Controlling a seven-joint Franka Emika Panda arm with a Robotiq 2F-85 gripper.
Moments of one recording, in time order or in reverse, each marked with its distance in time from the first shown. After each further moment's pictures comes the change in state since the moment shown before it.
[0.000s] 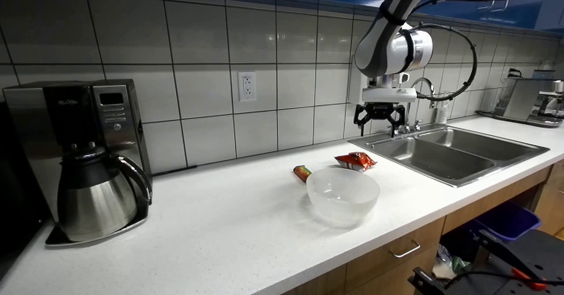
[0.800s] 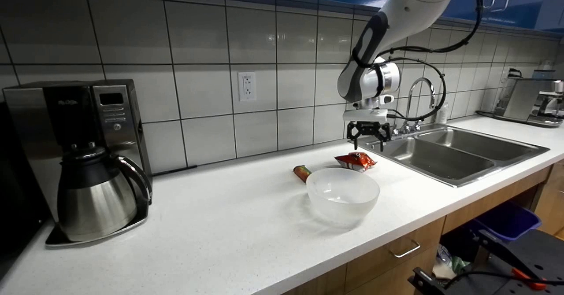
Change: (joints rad) arm 0.036 0.394 -0.074 0.435 0.079 -0.148 0.200
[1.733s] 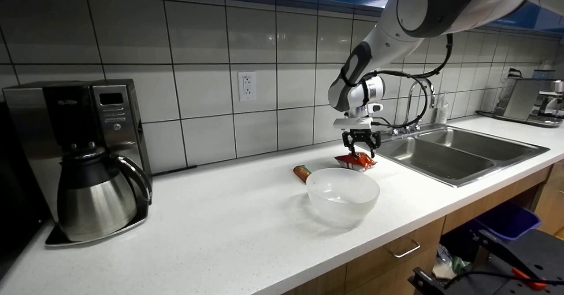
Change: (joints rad) arm -0.019 0.267 -0.017 0.384 0.023 -0.194 0.121
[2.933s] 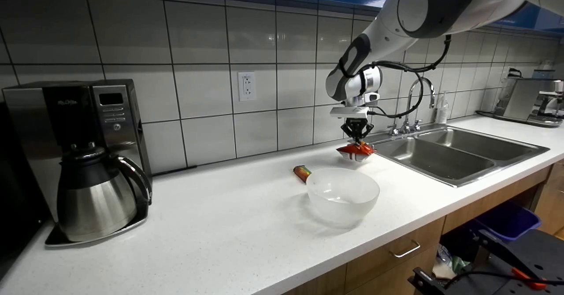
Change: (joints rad) arm -0.007 -0.007 0.000 0.092 -0.001 -0.015 -0.005
